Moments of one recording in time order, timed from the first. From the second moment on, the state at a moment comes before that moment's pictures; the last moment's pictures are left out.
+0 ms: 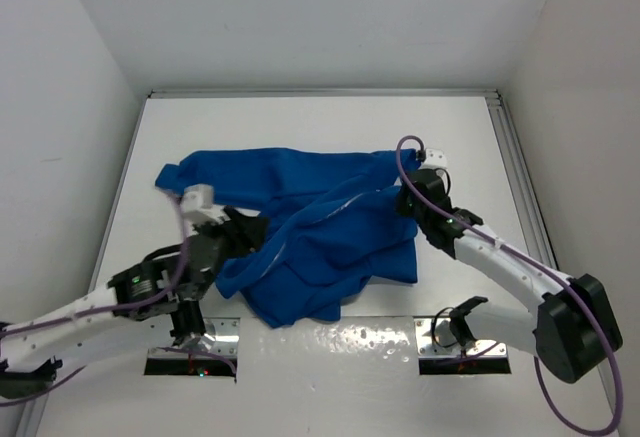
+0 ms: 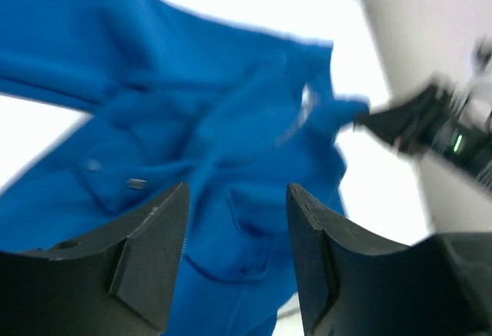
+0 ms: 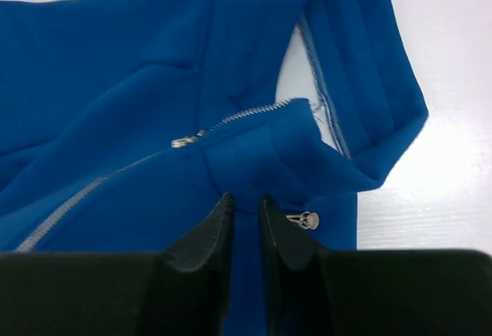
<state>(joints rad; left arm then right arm) -1.13 0.46 0.65 -0.55 -0.79 -0.87 0.49 1.13 0.60 -0.08 0.33 0.50</state>
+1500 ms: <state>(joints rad) -0.93 1.86 1.23 0.08 -0.21 -0.36 0.44 1.14 0.31 0.06 0.33 0.68</state>
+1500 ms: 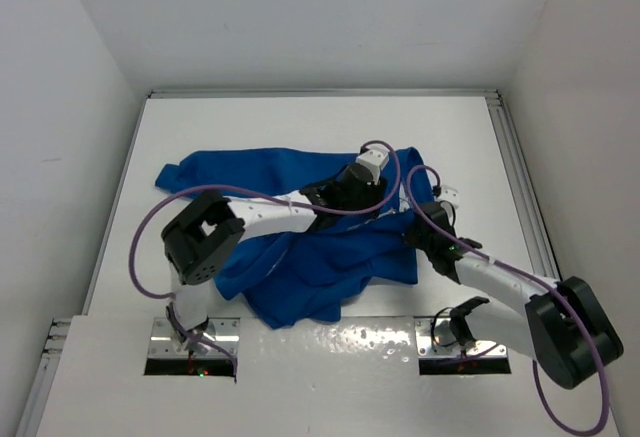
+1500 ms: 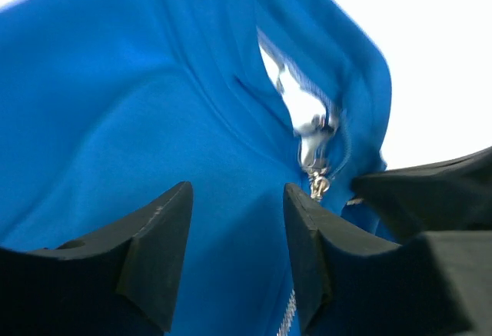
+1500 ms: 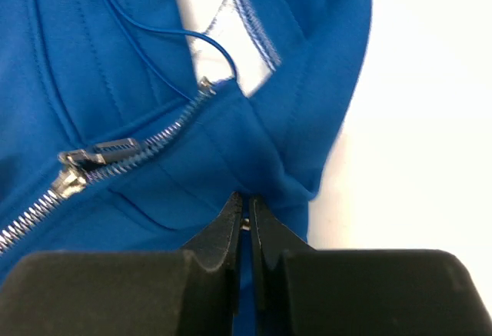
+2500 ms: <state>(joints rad) -0.92 1.89 1.14 0.17 0.10 -0.38 0.44 0.90 0.31 0.00 0.23 0.69</state>
